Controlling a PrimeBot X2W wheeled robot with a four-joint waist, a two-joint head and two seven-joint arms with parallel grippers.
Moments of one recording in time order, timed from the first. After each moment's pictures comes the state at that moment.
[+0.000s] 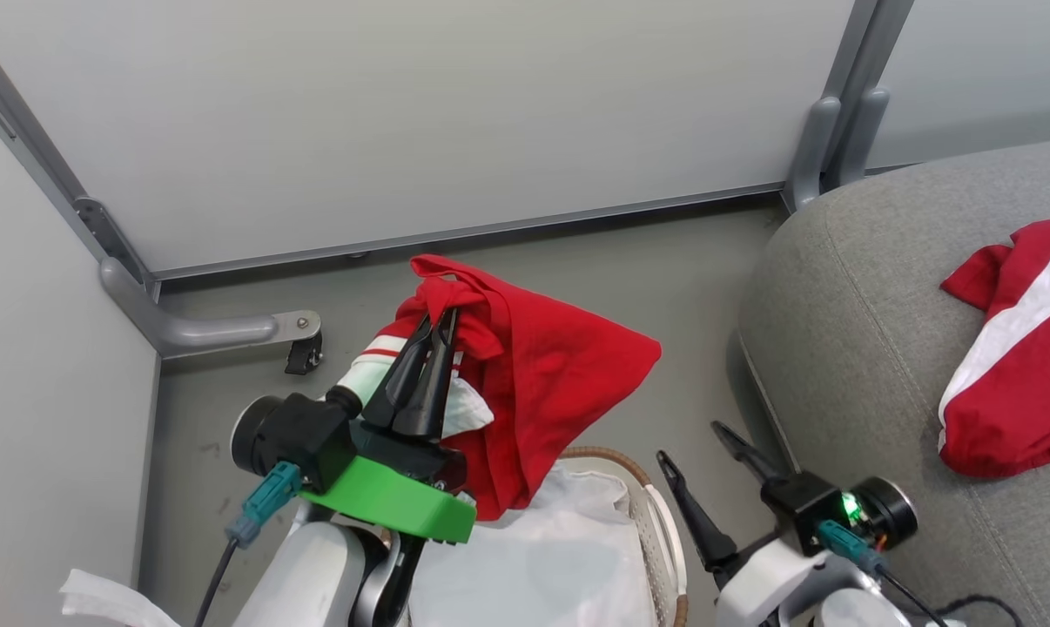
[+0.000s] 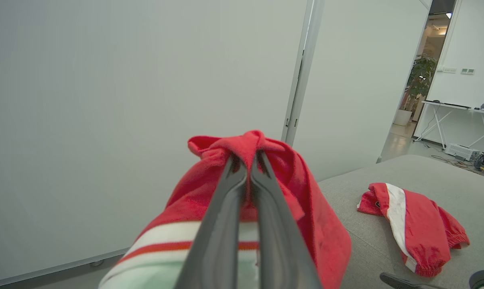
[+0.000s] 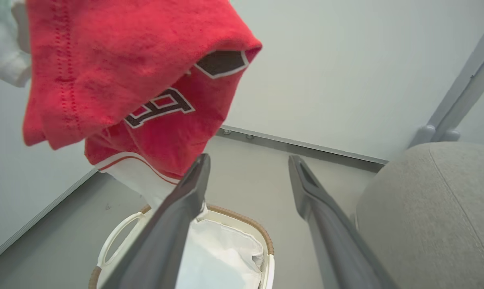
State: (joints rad) left arm -0.25 0.09 -0.44 0.10 -0.39 -0.13 -0.26; right arm -0.12 -0.08 0.29 0.32 0.07 0.13 -0.26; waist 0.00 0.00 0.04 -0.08
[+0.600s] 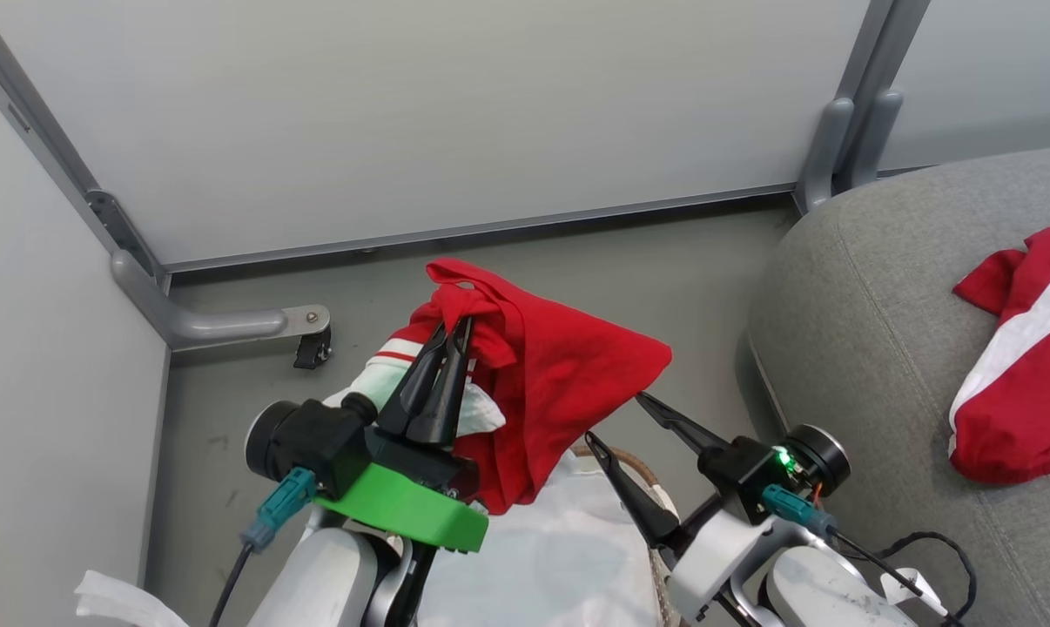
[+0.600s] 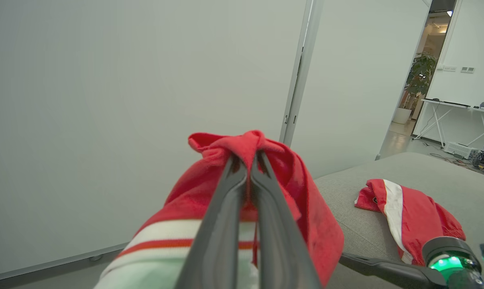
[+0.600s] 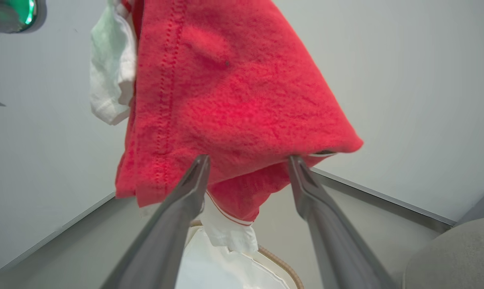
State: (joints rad) left arm -0.24 0.09 -0.45 0.10 -0.39 -0.13 -0.26; right arm -0.28 -0.15 0.55 0.33 0.20 0.13 -0.26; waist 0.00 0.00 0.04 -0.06
